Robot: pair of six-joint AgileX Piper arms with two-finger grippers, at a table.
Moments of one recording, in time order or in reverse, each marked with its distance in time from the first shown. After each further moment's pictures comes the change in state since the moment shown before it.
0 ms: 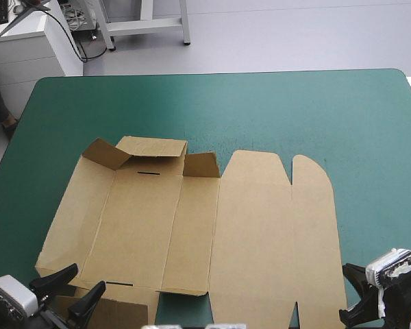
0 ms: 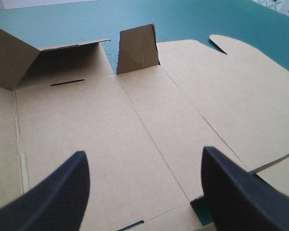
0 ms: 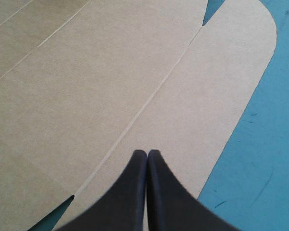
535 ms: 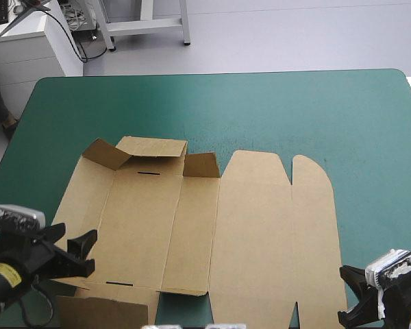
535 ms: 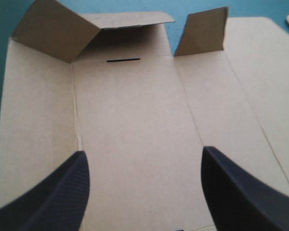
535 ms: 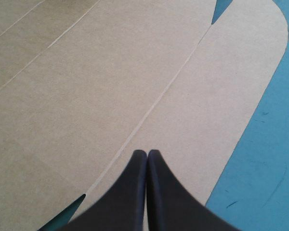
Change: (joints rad) left arm 0.000 0.510 -0.300 0.227 0.056 -0.208; right arm 0.000 0.000 0.000 0.030 -0.006 0.000
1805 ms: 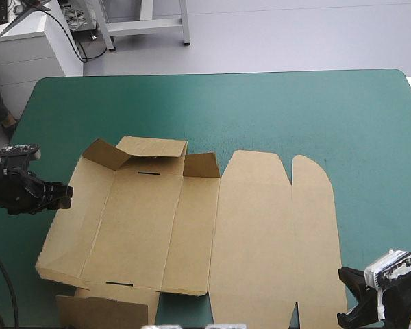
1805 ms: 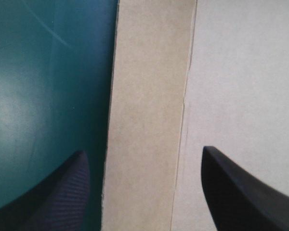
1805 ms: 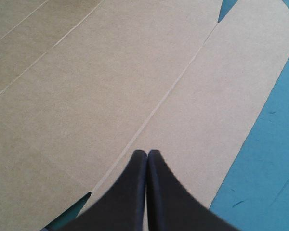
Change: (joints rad) left arm 0.686 0.812 -0.320 -0.213 0.248 0.478; right arm 0.000 0.000 0.000 0.018 0.000 -0.008
